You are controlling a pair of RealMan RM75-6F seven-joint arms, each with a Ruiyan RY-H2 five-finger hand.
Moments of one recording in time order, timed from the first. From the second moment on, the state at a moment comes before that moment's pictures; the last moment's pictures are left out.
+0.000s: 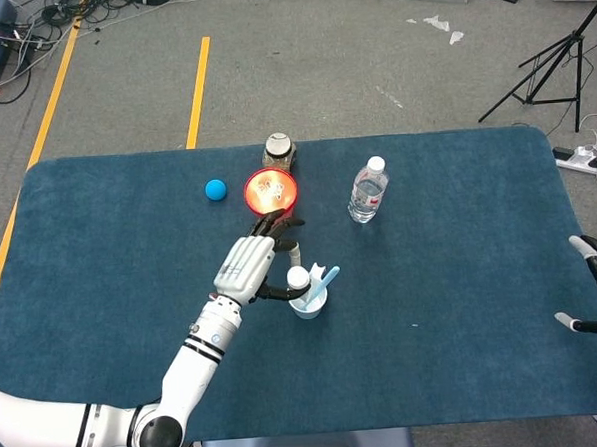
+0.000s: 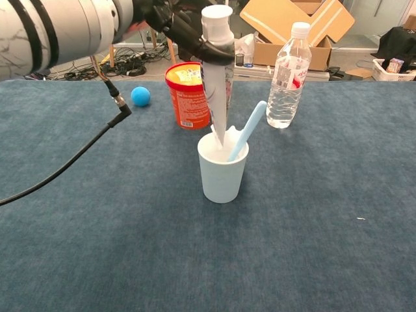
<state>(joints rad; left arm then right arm) -0.96 -1.52 -0.41 -1.99 0.72 1.20 0.41 0.11 -0.90 0.08 -1.64 -1.35 1.30 0.15</state>
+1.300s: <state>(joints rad) -0.97 -1.65 -0.36 -1.77 0.71 1.10 0.29 0.10 -0.90 0.09 -1.64 -1.35 1.30 0.17</state>
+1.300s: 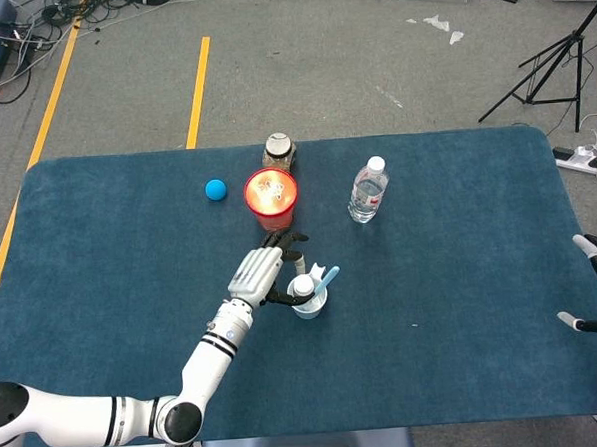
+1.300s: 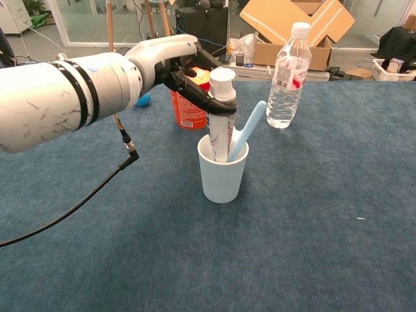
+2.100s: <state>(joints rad) -0.96 -1.66 -0.35 -1.73 0.66 1.00 0.23 0.10 -0.89 0.09 -1.63 -1.35 1.30 0.18</state>
